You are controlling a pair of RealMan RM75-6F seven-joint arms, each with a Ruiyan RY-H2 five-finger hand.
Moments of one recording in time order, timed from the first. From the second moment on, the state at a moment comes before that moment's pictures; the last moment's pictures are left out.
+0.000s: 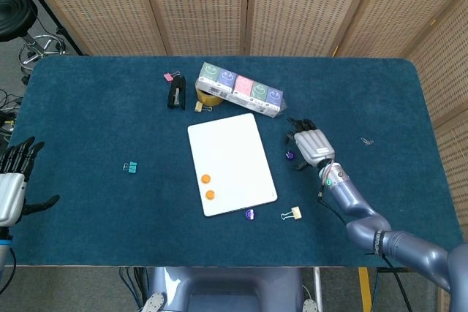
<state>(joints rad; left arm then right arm) -0.22 -1.09 -0.04 -1.68 1.37 1.46 -0.03 0.80 -1.53 0.27 -1.17 -1.11 0.67 -0.15</state>
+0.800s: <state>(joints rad) -0.20 -1.07 -0.07 -1.68 1.38 1.42 -0.07 0.87 -1.60 0.24 -1.04 -0.98 0.62 -0.20</state>
